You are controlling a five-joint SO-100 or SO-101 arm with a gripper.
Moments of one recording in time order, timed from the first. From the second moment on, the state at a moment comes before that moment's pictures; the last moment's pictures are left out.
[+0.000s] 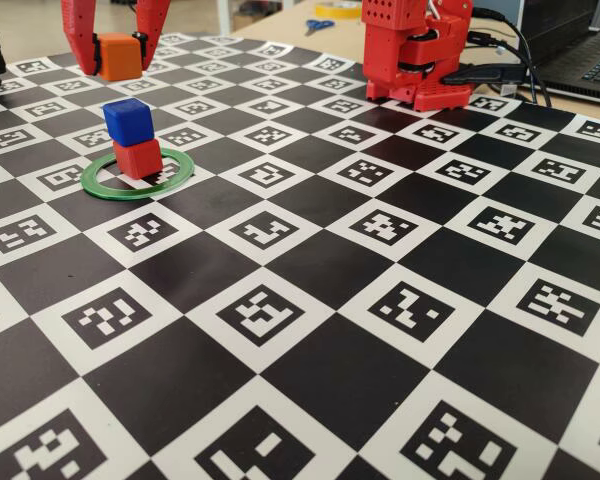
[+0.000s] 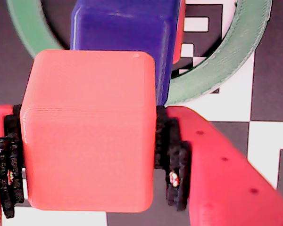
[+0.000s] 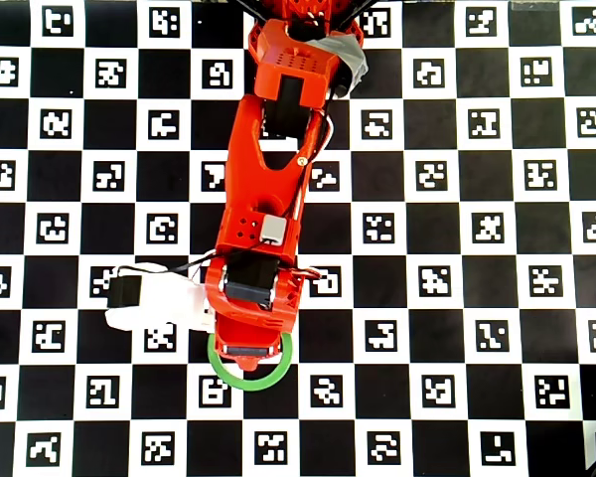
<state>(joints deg) 13.1 50.8 34.6 94.5 -10.6</state>
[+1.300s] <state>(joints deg) 13.1 49.3 38.7 92.1 -9.9</state>
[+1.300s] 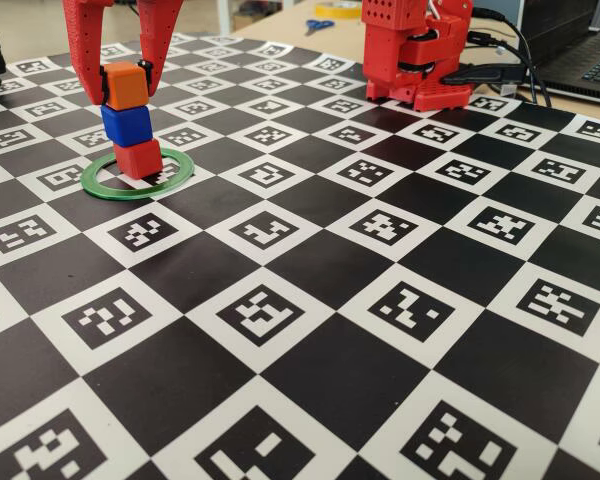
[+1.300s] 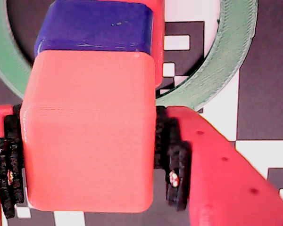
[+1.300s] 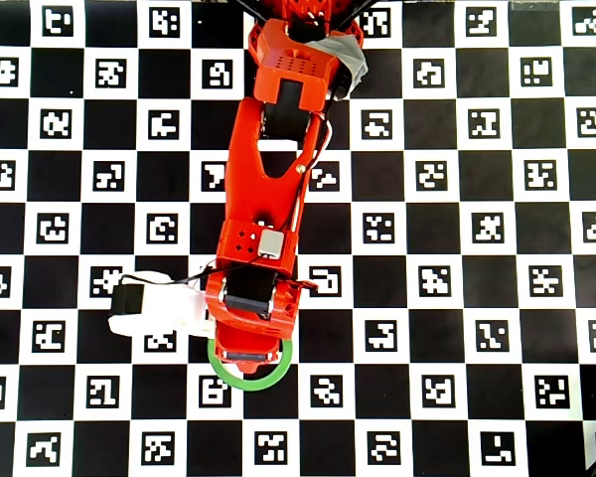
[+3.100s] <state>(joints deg) 10.7 125.2 104.0 83.4 -36.8</state>
